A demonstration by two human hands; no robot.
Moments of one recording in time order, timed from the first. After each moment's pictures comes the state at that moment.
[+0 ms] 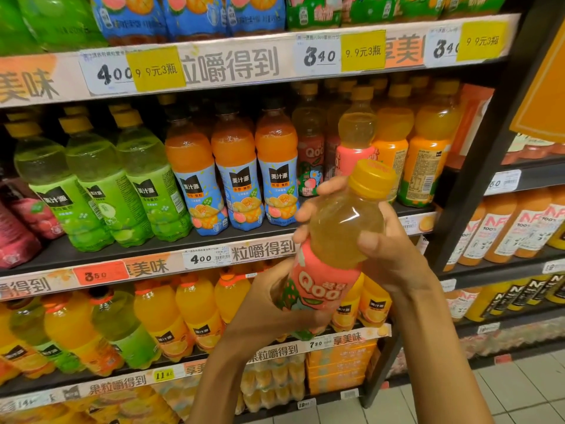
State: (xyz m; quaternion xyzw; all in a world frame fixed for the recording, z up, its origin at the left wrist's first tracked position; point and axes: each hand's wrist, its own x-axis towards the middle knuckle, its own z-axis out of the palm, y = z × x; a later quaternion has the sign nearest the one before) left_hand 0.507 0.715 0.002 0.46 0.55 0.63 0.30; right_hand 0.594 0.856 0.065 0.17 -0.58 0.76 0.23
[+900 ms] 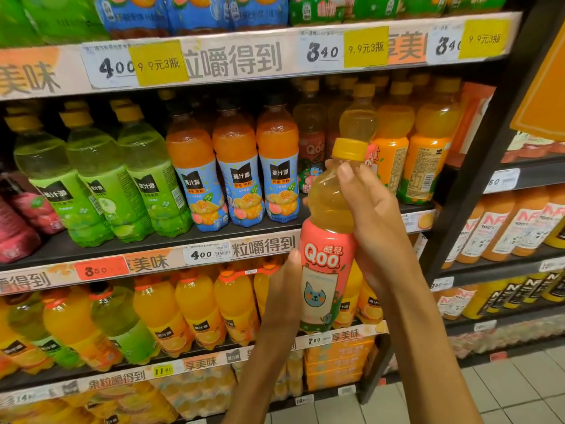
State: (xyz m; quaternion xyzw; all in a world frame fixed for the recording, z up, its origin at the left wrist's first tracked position) left_hand 0.533 0.744 0.001 0.24 0.61 0.70 0.29; right_hand 0.586 0.844 0.071 -0.07 -0.59 0.71 0.36
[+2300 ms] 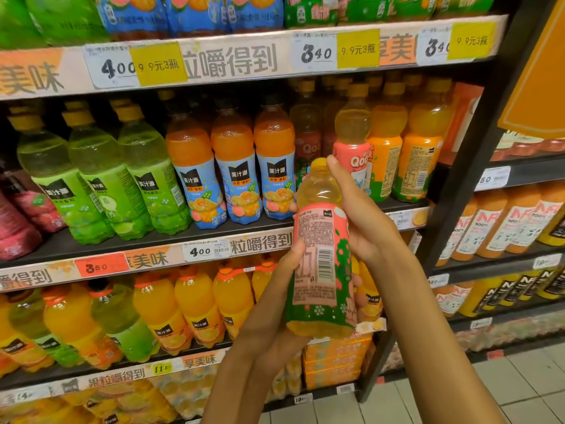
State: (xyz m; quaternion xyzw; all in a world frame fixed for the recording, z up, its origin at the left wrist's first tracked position) left_hand 0.545 0.720 0.021 0.24 0.32 0.71 0.58; right_hand 0.563 0.864 0.075 -0.17 -0.54 0.80 0.21
